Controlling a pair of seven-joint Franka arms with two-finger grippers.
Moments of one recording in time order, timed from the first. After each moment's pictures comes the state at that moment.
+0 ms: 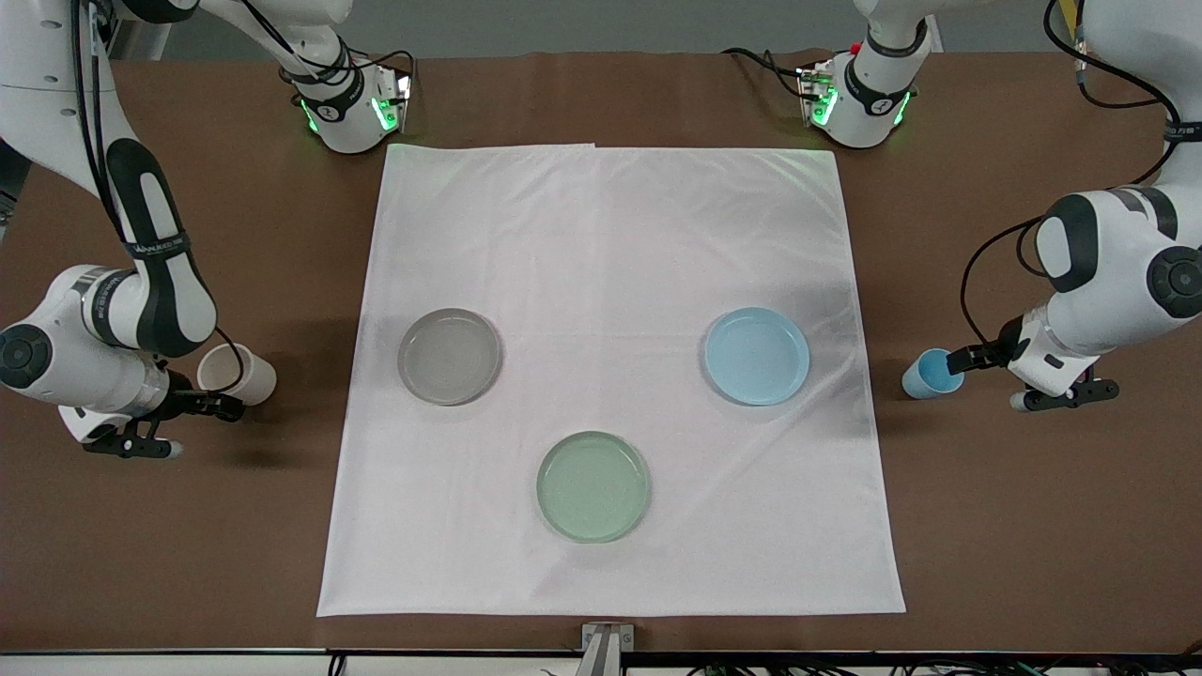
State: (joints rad) left arm 0.11 0.28 -0.05 -1.99 0.01 2.23 -0.08; right arm -0.12 0.56 -0.07 -1.79 0.00 2.32 -0.09
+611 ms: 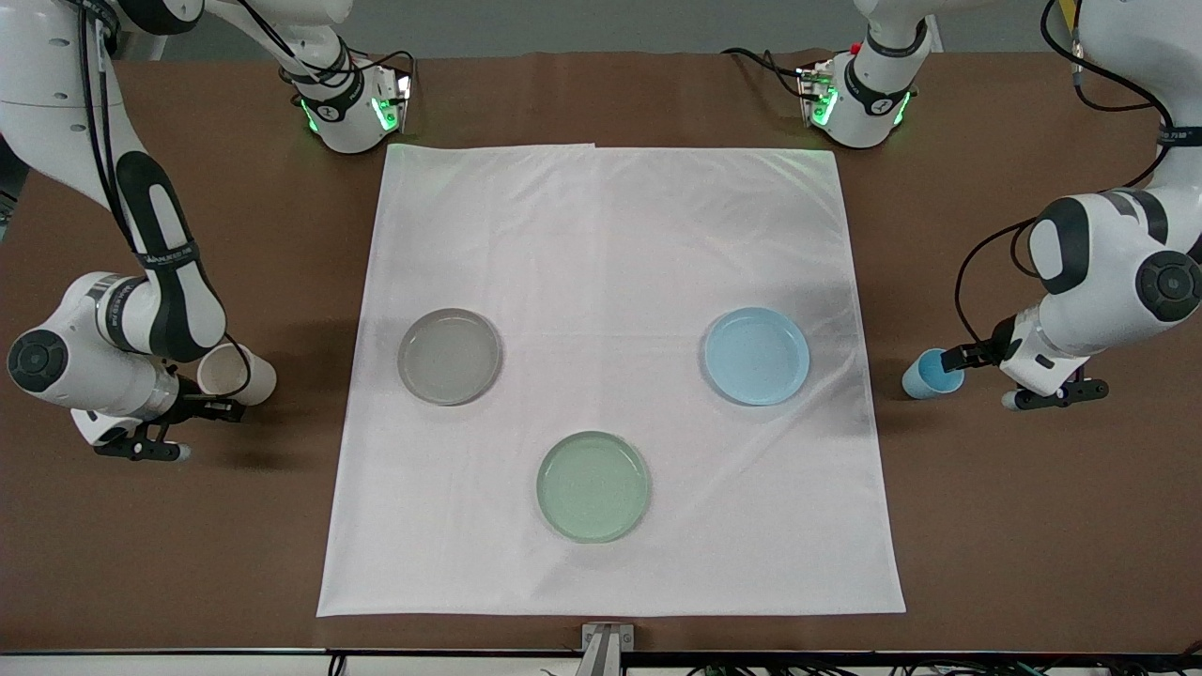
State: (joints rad) left arm 0.11 0.30 -0.05 -2.01 0.01 2.24 -0.08; right arm -0.12 0.59 -0.07 -1.80 0.01 2.35 -0.09
